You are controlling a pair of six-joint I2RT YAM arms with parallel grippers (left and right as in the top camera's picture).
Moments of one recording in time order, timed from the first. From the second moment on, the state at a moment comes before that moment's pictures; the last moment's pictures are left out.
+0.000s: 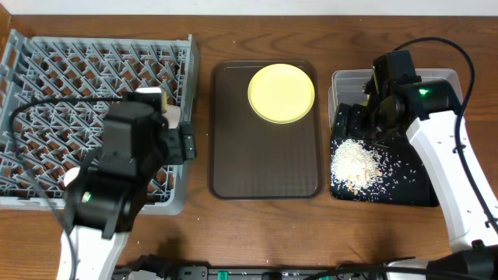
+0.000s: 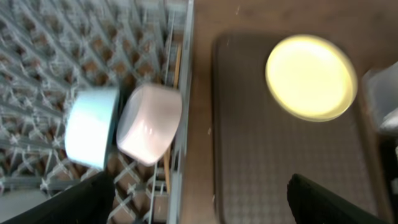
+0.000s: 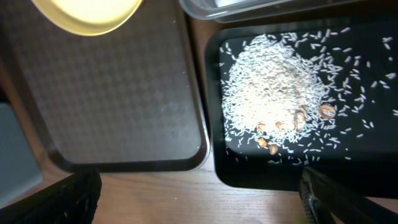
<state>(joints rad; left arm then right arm) -0.22 1.02 1.17 -0.96 -0.08 -0.22 0.18 1.54 1.43 -1.25 -0.17 0.42</state>
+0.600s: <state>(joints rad) -0.22 0.73 1.21 -1.07 -0.18 -0.25 0.19 1.28 1.43 -1.03 -0.28 0.26</state>
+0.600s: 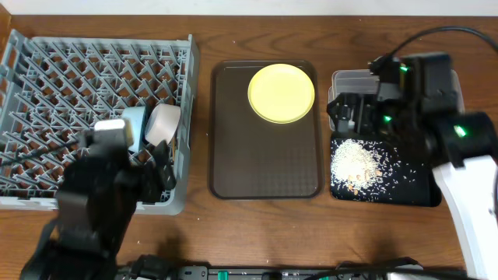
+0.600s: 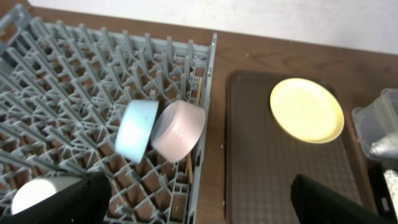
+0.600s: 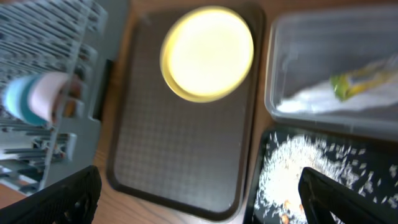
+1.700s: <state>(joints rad) -0.22 0.68 1.21 -1.07 -0.12 -0.27 0.39 1.48 1.43 -1.10 -0.22 0.20</state>
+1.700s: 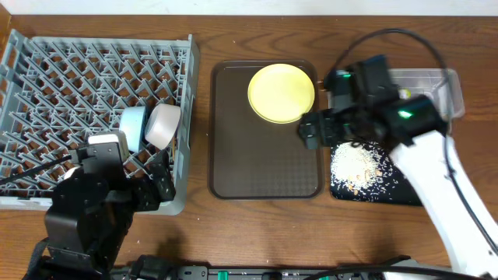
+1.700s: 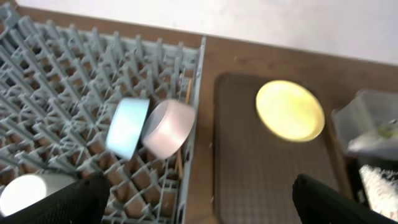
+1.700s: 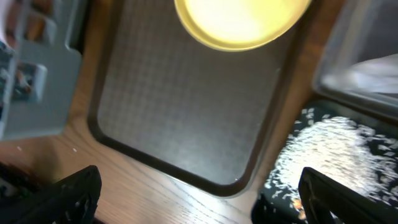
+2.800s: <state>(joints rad) -0.22 0.85 1.21 -1.05 -0.01 -0.30 0.48 1.70 1.43 -0.74 -0.17 0.14</state>
